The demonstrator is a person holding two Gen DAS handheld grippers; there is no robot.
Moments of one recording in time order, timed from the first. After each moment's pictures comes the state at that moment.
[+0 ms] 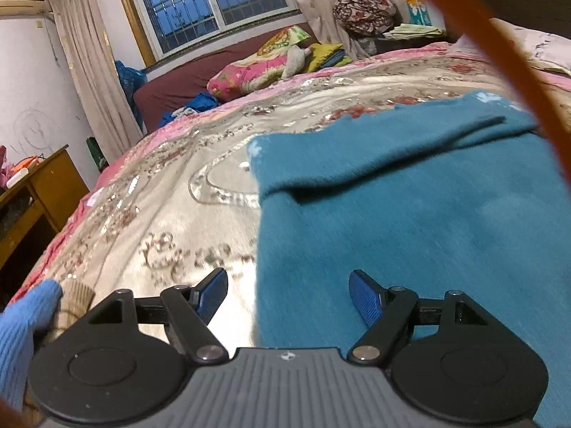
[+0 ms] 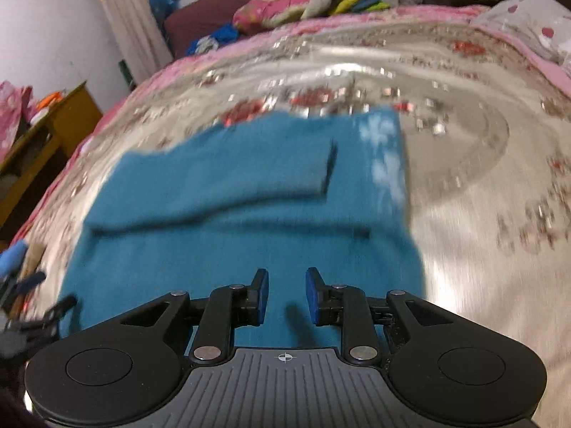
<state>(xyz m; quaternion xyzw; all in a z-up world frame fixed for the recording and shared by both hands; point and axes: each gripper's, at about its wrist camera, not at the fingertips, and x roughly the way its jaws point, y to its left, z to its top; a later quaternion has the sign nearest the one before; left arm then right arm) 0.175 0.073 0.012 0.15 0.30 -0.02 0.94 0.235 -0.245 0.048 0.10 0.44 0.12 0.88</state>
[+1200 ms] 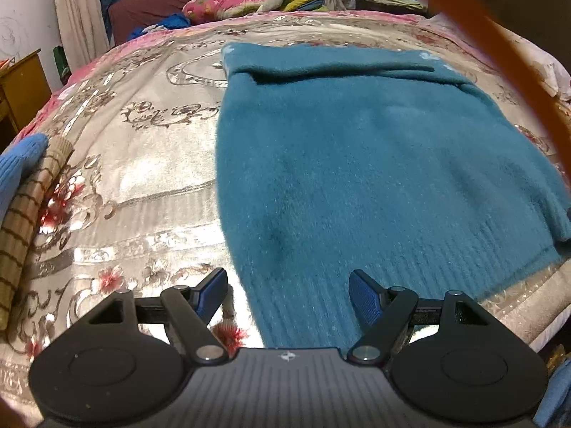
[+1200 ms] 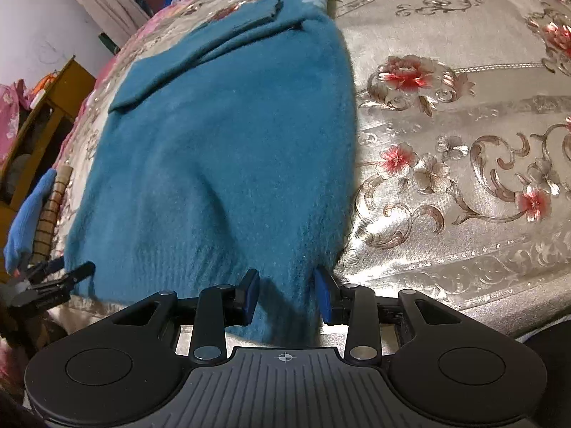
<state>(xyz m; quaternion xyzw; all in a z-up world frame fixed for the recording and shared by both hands) 0.056 0.095 0.008 0.04 0.42 -0.08 0.90 0.061 -0.286 0.024 0.18 0.53 0.11 0.82</state>
